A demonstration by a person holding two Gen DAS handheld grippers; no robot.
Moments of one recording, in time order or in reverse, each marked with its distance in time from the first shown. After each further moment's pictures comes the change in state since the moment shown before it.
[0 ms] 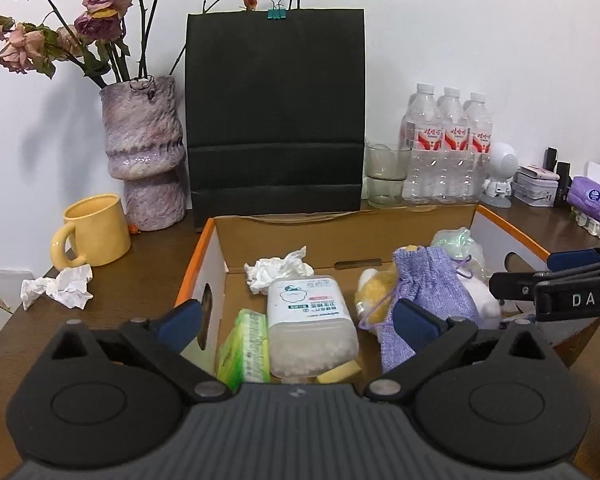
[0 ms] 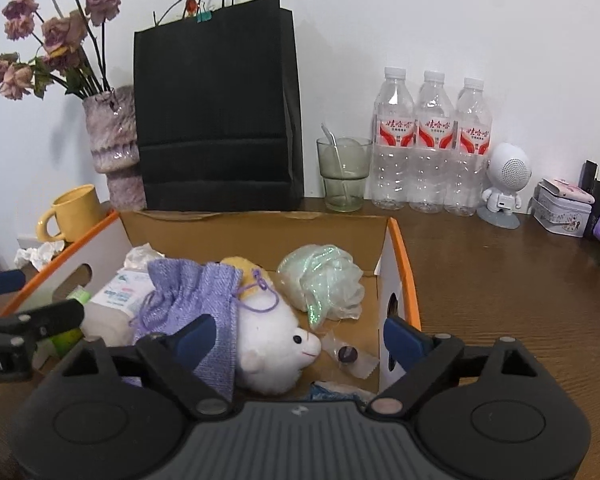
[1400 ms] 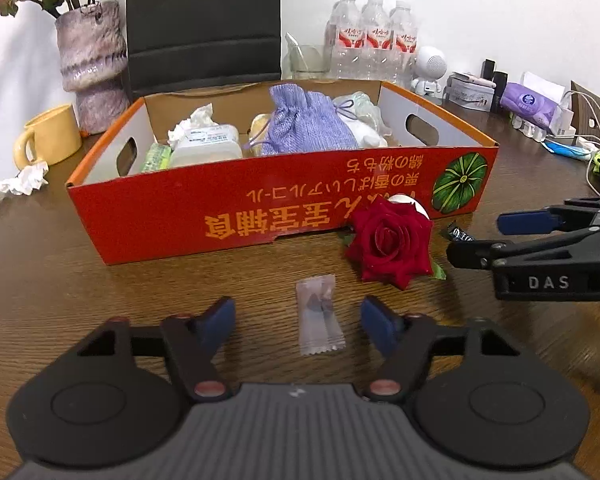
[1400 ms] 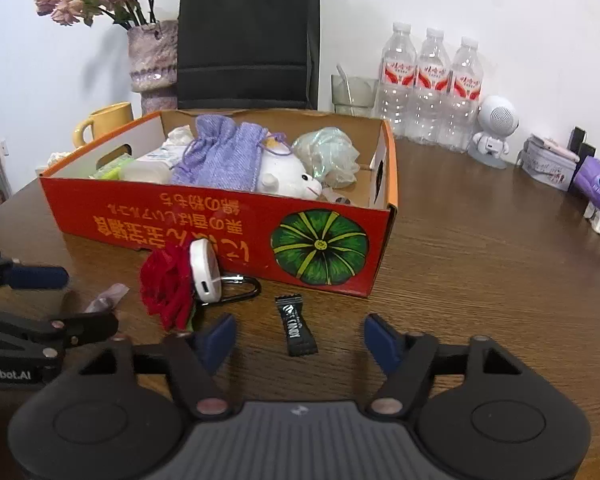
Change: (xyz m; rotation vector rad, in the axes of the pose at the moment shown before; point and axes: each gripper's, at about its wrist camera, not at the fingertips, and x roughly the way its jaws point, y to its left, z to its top) left arm -0.054 -0.057 -0.085 0.044 0.229 -0.119; right arm -0.066 -0.006 -0.094 -0.091 0.125 0.013
